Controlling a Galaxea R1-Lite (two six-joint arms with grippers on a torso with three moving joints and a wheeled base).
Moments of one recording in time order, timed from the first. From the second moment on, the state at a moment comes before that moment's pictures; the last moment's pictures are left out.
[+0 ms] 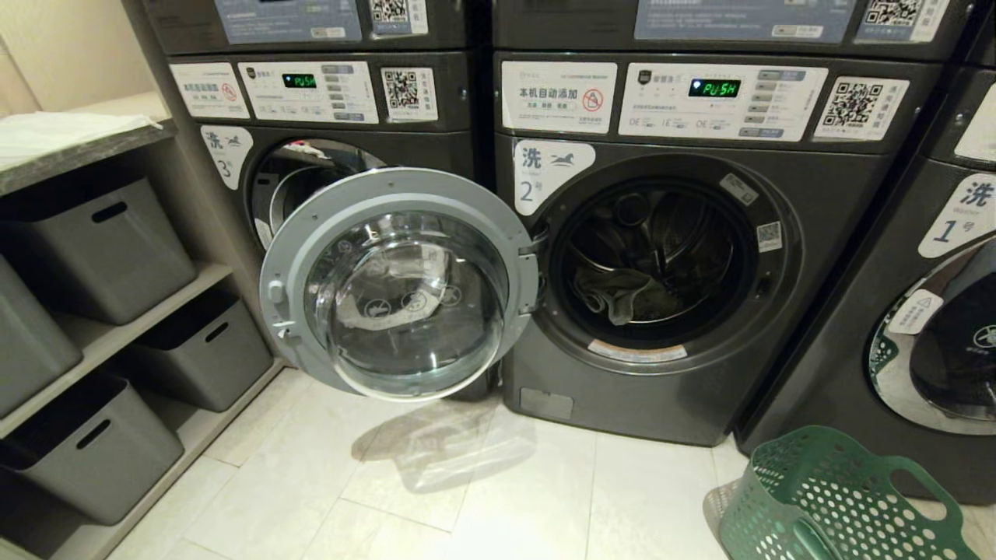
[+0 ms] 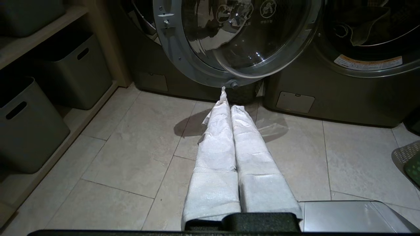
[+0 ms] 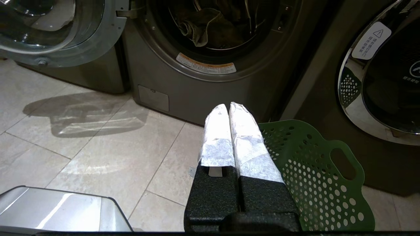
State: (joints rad) left arm 0.00 0.00 0.00 0.01 0.00 0.01; right arm 0.00 0.00 0.00 0.00 0.03 -0.13
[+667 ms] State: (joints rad) left arm 0.00 0.00 0.00 0.02 0.00 0.02; right arm 0.00 0.00 0.00 0.00 0.03 -0.13
